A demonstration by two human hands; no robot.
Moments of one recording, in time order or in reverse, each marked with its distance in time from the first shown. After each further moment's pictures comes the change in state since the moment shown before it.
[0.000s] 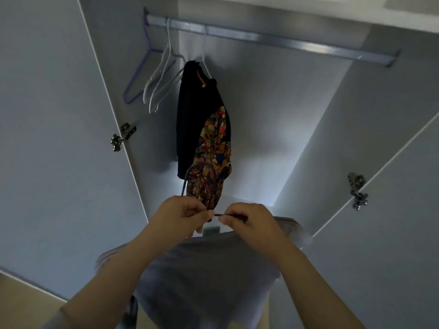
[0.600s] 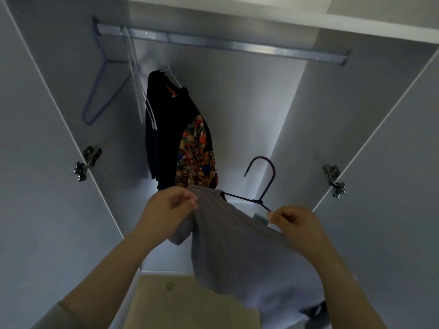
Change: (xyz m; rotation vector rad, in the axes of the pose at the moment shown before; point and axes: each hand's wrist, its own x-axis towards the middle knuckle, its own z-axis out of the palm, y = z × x) left_hand 0.072 -0.019 -0.026 -0.163 0.026 0.114; right_hand -0.032 0.033 -0.043 0.053 0.439 0.543
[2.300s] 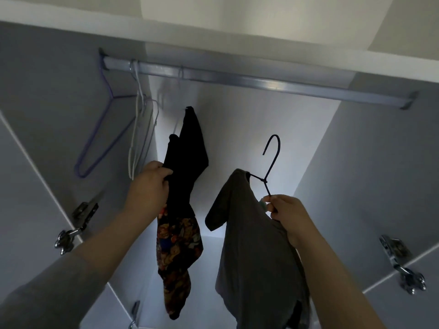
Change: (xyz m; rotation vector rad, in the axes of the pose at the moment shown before) left_hand 0.244 -0.033 -0.087 0.640 0.305 0.311; right_hand 0.224 -0.105 0.067 0.417 -0.001 0.259
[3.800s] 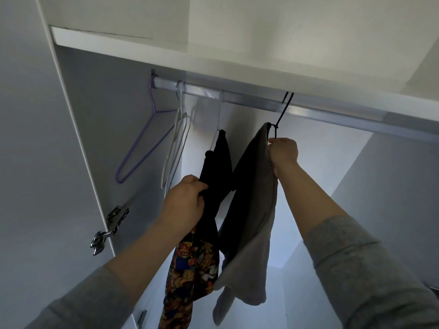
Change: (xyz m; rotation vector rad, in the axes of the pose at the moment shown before) left_hand -0.011 0.021 -0.021 -0.146 0.025 0.008; right_hand 0.086 -0.149 0.087 -0.099 0.150 -0.326
